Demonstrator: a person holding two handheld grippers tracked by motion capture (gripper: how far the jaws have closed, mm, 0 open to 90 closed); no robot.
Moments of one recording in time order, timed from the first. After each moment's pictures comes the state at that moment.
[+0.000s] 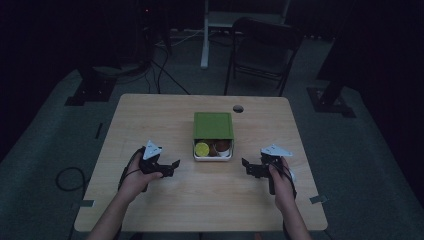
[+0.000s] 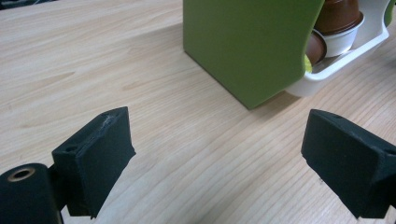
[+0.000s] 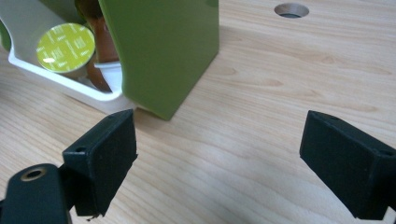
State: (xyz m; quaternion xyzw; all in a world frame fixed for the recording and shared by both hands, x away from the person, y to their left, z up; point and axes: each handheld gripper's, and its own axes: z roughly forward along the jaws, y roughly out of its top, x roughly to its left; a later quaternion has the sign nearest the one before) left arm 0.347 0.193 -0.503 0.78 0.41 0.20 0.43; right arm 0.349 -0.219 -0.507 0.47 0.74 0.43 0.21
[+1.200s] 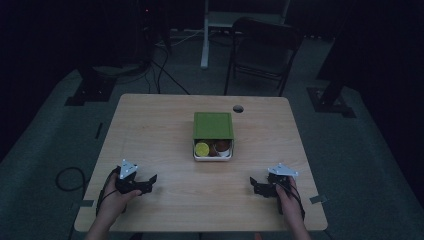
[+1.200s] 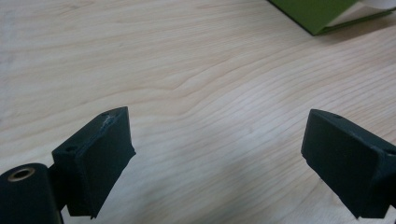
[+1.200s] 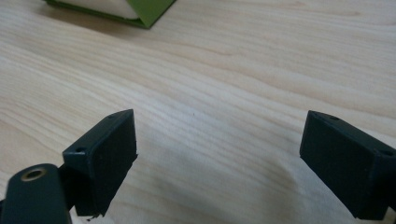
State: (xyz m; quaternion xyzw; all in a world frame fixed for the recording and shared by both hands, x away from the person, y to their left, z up) left arm 0.294 0.256 -0.531 0.75 0.49 0.23 0.38; right arm 0.305 -0.242 -0.545 0.49 0.76 0.38 0.21
